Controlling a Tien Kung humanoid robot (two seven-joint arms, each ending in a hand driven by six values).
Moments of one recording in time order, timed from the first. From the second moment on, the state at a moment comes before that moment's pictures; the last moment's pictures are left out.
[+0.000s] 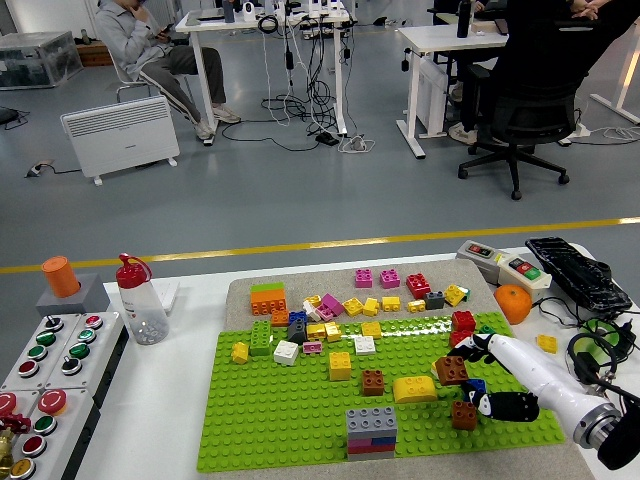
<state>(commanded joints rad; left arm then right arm) -0.11 0.02 -1.39 -0.18 1.25 0.15 0.18 0.20 -0.44 1.11 1.74 -1.80 0.04 -0.19</state>
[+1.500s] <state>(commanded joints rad) -0.12 0.03 -1.39 -0.18 1.25 0.15 0.18 0.33 -0.38 0.92 1.77 -1.81 0.13 -0.36</state>
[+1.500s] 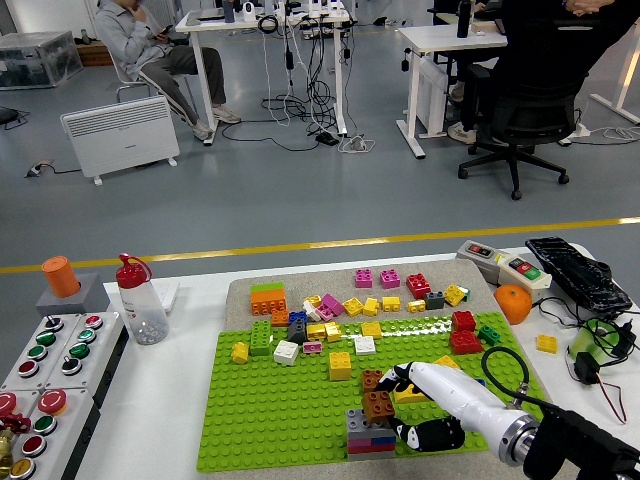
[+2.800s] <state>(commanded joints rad) -0.11 0.03 -1.39 -0.18 1.25 0.15 0.18 0.32 -0.39 0.91 1.77 -1.83 0.13 -0.35</state>
